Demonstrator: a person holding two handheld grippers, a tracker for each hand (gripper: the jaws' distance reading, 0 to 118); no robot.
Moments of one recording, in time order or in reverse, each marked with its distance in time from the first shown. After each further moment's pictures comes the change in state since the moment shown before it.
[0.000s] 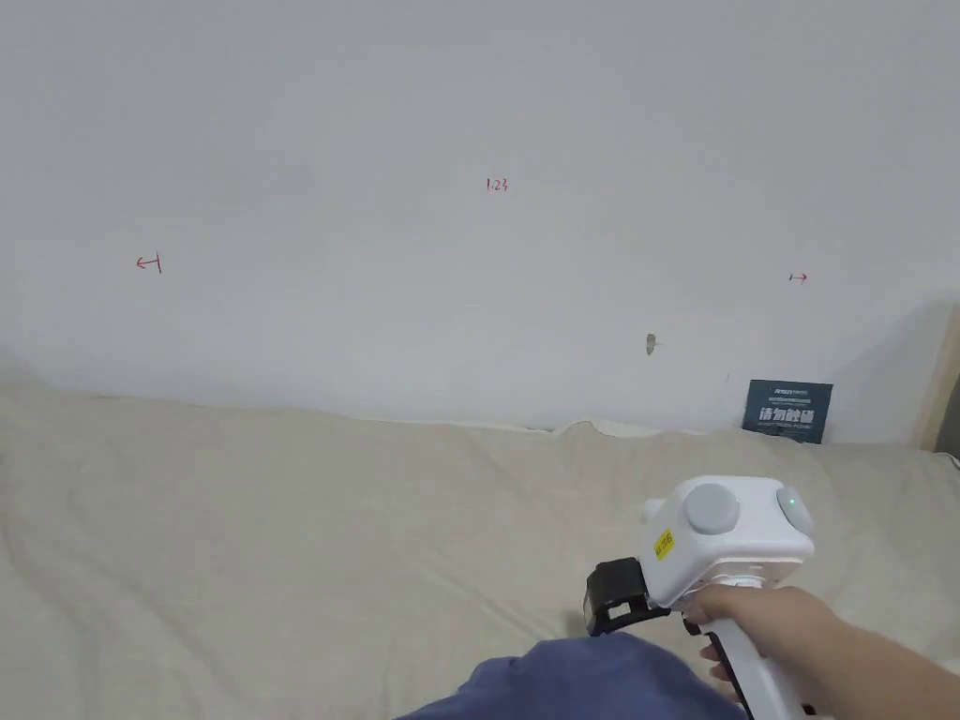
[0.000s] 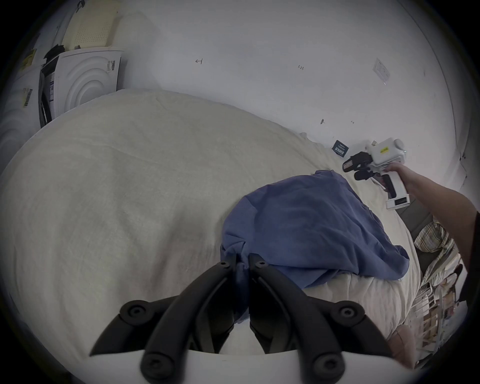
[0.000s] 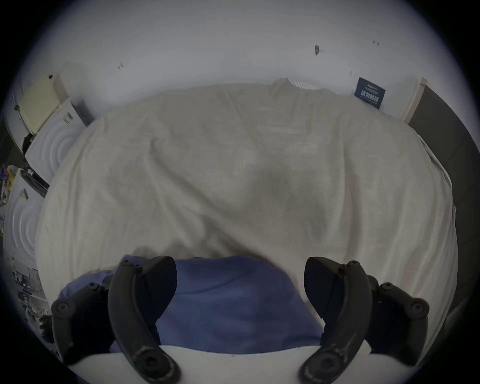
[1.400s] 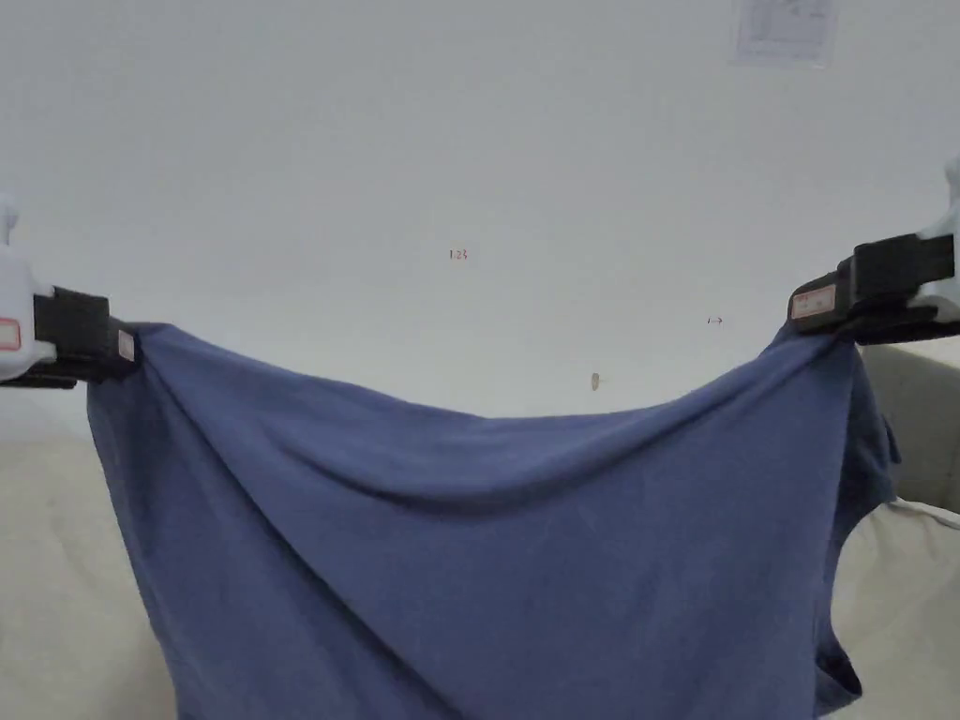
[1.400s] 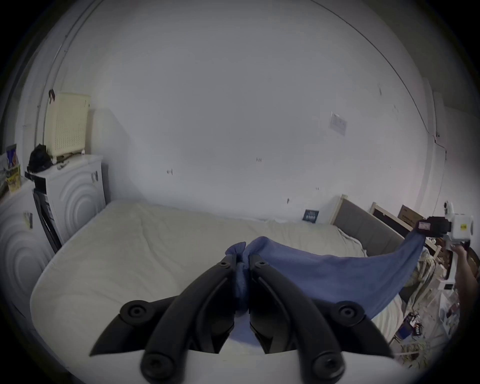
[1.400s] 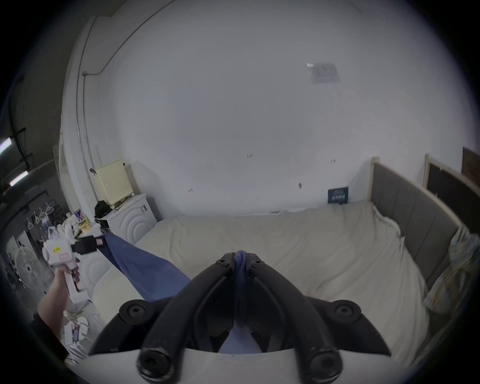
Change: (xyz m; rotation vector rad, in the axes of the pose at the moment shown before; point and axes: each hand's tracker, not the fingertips) left arm 0.136 0.265 0.213 0.370 -0.064 -0.183; right arm 0.043 -0.149 0.512 0.678 0.217 -0.055
